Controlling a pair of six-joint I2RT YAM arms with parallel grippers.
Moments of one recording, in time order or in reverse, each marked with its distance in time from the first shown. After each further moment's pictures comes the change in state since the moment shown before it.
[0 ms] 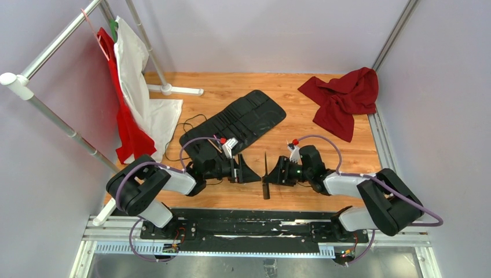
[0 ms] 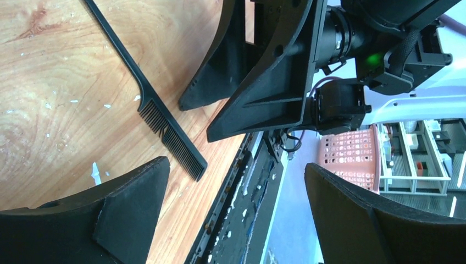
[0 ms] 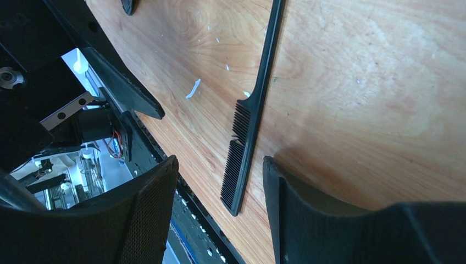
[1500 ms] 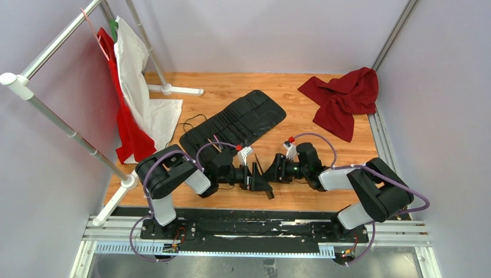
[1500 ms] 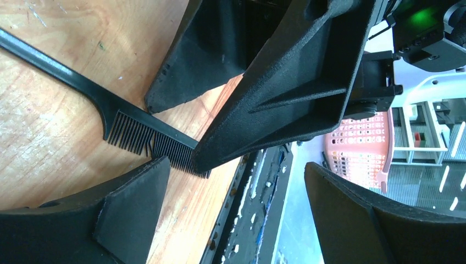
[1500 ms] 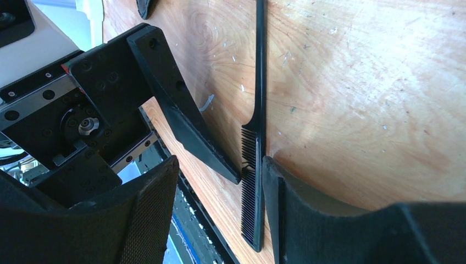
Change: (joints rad) left arm -0.148 0.261 0.083 0.129 -0.031 -0.014; right arm 0.000 0.132 0.041 0.123 -0.063 0.019
